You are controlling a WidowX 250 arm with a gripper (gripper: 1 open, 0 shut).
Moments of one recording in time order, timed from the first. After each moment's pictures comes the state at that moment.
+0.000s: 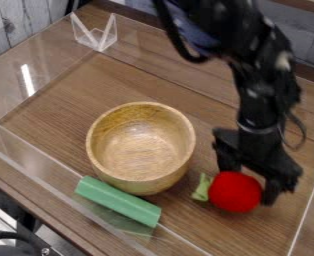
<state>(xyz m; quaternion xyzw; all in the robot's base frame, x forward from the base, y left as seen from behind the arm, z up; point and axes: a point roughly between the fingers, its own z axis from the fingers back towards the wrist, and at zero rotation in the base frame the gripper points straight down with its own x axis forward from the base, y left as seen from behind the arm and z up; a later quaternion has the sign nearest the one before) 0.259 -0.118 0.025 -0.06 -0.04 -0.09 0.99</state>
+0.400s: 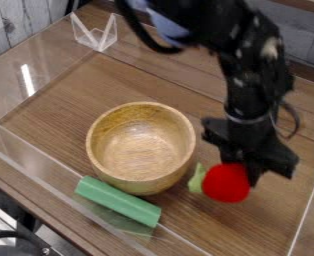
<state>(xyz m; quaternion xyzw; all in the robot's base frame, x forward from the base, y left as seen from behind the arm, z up) 0.252 -0.103 0.060 -0.06 -0.09 -0.06 0.99</state>
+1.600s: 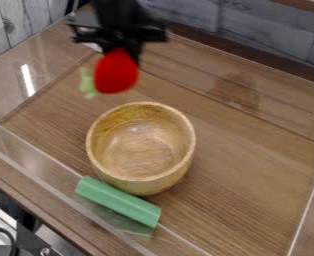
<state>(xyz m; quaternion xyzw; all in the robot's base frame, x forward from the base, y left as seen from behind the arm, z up) 0.259 0.062 0.138 -0.01 -0.17 0.21 0.96</state>
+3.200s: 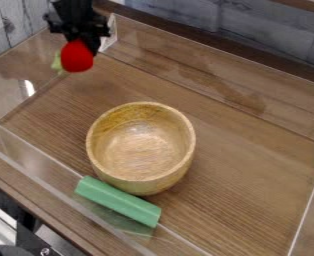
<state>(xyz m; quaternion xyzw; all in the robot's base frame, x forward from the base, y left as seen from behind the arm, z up) 0.326 0.190 0.067 -0.03 -0.16 0.12 0.98</state>
